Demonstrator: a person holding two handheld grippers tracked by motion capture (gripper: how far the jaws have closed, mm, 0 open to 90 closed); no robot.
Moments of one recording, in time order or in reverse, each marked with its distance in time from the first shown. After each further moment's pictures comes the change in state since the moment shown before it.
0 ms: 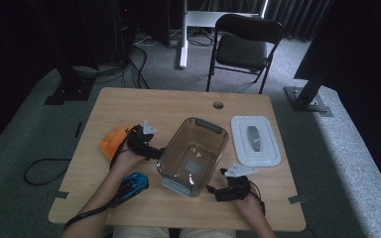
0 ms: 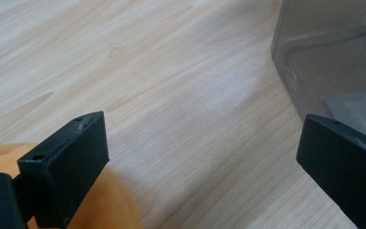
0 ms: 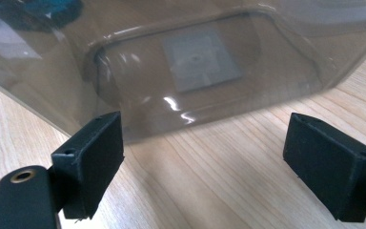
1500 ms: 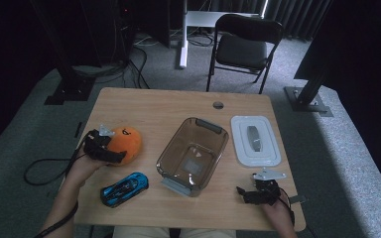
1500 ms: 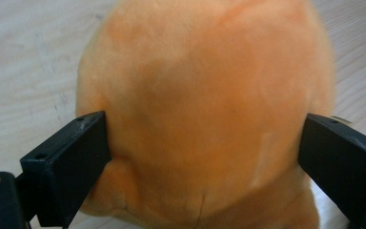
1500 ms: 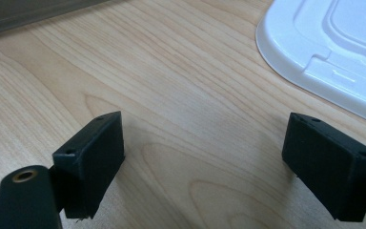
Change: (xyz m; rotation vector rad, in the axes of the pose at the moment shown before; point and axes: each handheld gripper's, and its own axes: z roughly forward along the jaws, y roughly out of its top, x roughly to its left) left arm 0.078 -0.074 -0.053 0.129 0.103 -0.148; right arm -0.047 -0.047 -0.055 0.121 -0.221 0.078
